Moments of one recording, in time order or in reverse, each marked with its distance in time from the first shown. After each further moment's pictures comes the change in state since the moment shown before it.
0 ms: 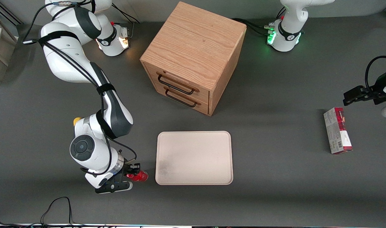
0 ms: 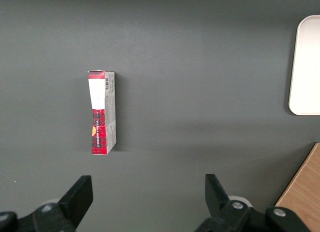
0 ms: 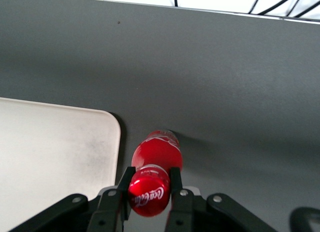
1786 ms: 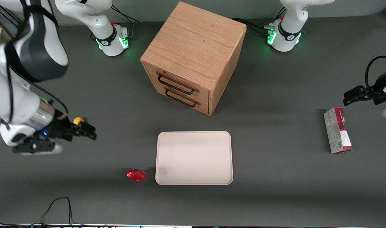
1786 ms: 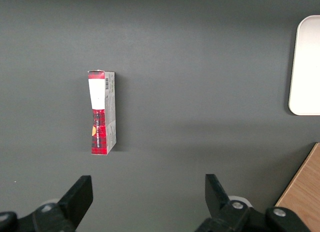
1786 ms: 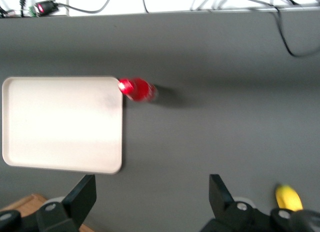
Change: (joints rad) arm -0.029 -0.488 -0.141 -0.299 0.233 -0.175 -0.081
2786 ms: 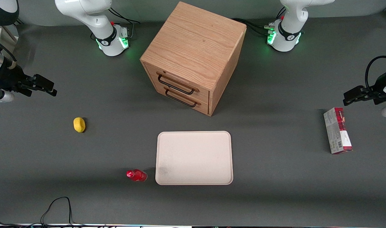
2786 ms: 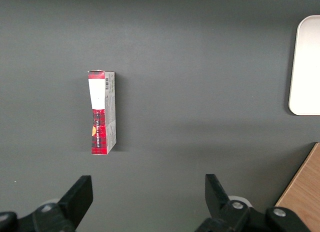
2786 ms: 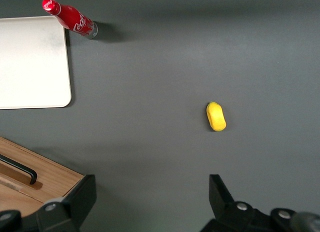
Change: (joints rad) arm -0.010 -0.505 -0.186 -0.452 -0.040 -0.196 -0.104
